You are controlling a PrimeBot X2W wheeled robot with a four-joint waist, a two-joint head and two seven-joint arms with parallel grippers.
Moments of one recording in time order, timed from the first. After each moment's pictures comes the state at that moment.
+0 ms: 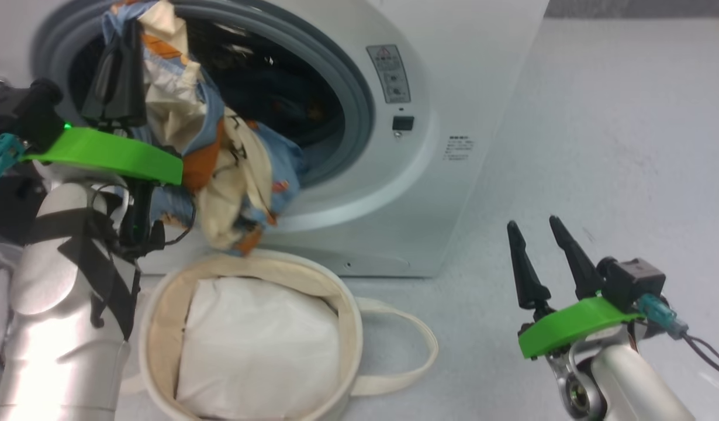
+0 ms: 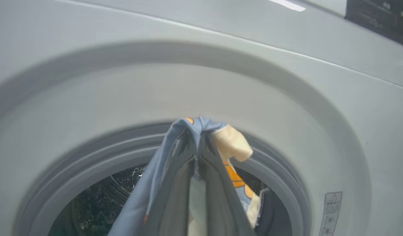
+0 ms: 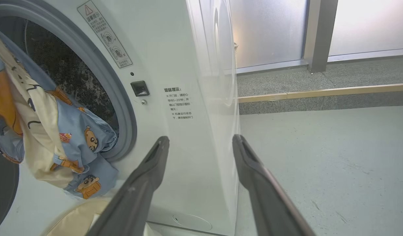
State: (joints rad) left arm -0.80 0.18 -0.10 0.52 -0.41 -0.07 -0.25; right arm -0.24 -0.20 0.33 0.27 0.43 0.13 -0.25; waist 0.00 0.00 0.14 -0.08
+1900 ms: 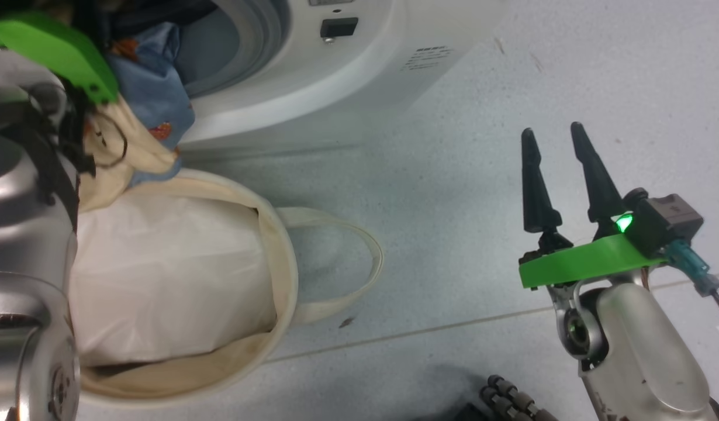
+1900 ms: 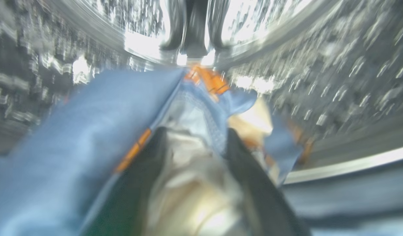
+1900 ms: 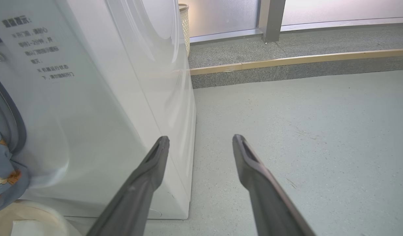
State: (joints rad) left arm -1.27 0.19 0.03 1.20 -0.14 -0.03 -0.15; right arm -0.37 -0.13 0.23 0.13 0.33 0.13 -0.25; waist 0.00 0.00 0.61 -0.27
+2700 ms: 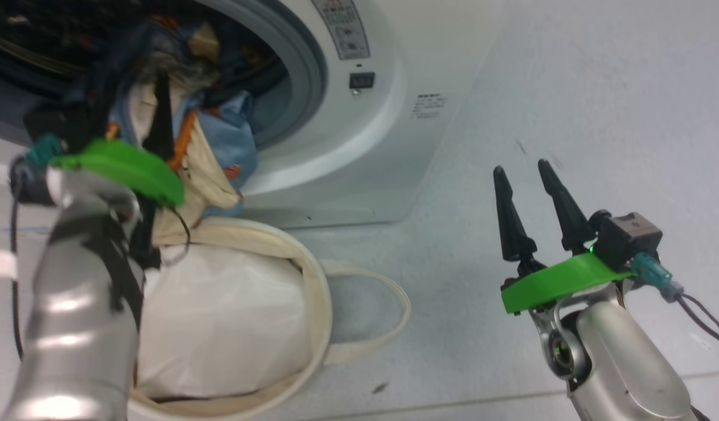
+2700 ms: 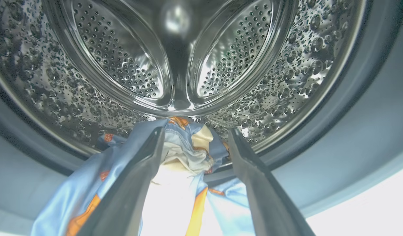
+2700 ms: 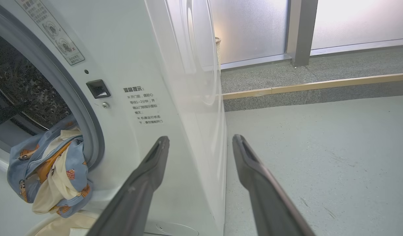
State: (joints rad) left arm -0.92 0.12 0.02 0.95 -0.17 -0.11 -0.25; right arm -0.36 -0.14 0.31 0.24 0.39 0.13 -0.25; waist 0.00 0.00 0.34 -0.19
